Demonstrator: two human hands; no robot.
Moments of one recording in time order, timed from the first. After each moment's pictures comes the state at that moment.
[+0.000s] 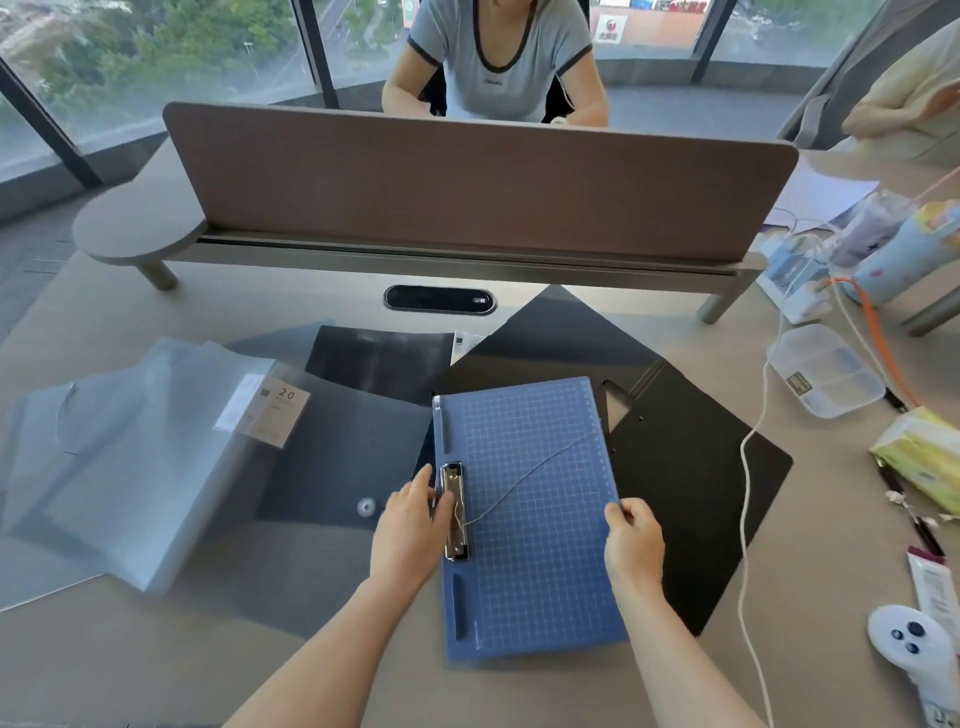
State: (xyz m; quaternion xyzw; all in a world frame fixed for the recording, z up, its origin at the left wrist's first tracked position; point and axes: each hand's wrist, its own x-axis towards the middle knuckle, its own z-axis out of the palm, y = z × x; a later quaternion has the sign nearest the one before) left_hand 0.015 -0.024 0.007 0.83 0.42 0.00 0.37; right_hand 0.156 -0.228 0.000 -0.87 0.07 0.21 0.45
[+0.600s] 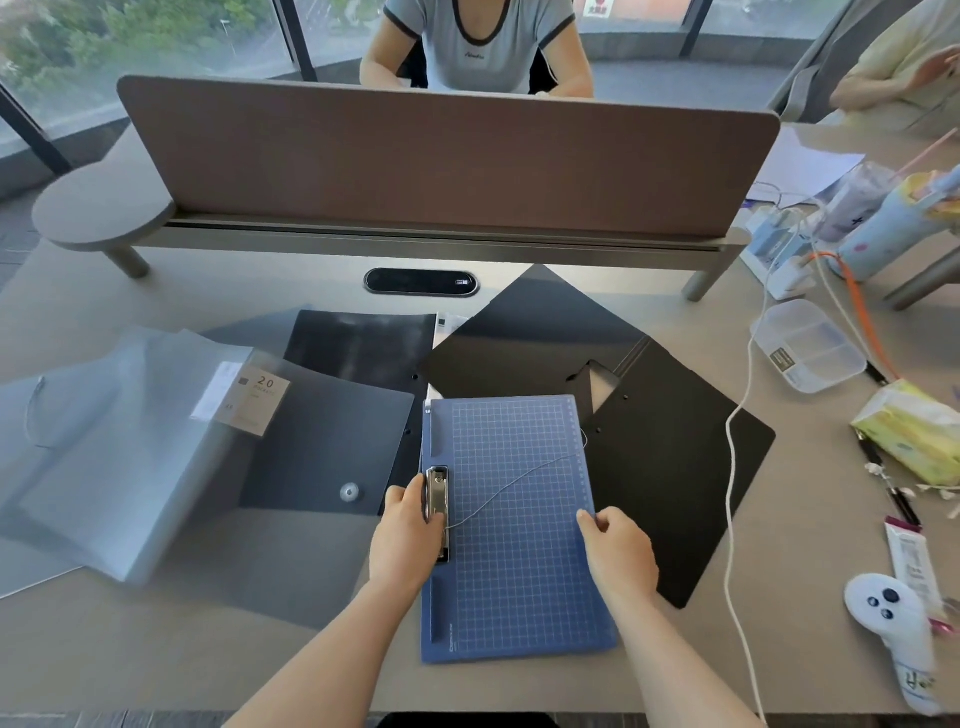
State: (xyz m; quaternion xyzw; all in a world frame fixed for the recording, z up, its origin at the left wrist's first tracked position) left_hand 0.011 -0.048 -0.012 0.81 0.45 -0.05 0.38; right_hand 0.143 -0.250 -0.010 -0.95 0.01 0.23 0.23
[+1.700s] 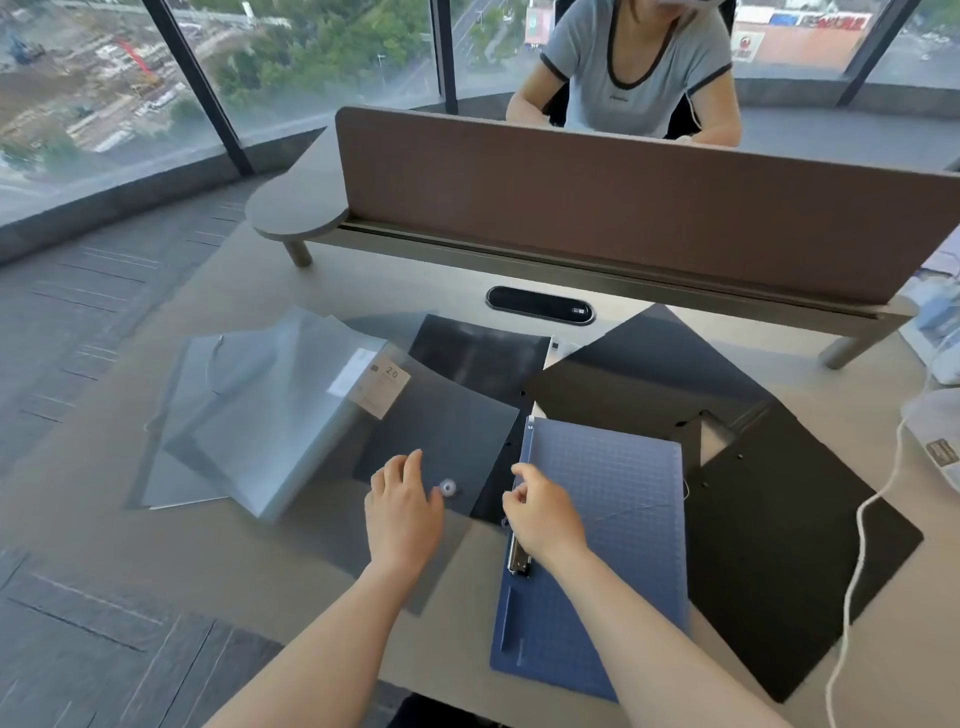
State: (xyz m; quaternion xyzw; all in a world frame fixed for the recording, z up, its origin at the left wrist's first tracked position) left_hand -0.048 0.020 0.009 0.82 0.53 0.05 0.20; right_hand 0.090 -0.088 0.028 -0.84 -0.29 0.36 0.28
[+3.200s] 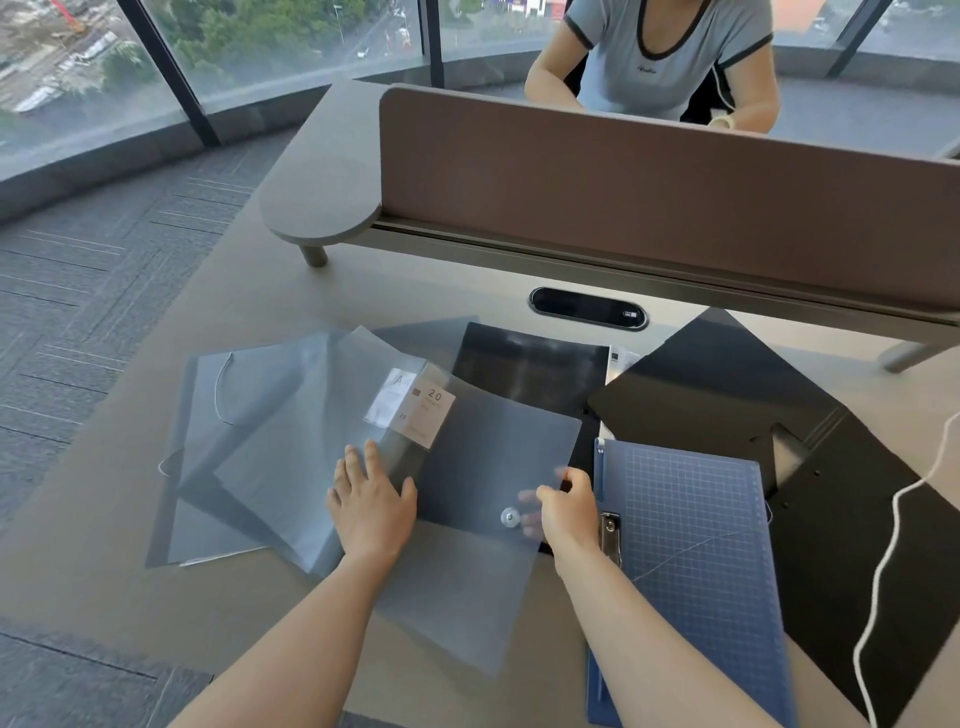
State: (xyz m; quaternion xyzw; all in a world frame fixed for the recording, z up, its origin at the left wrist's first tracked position) left_hand -0.104 0.163 -0.011 0.78 0.59 -0.03 0.22; right_hand 0.050 0.018 0.017 -0.77 0.09 0.40 0.49
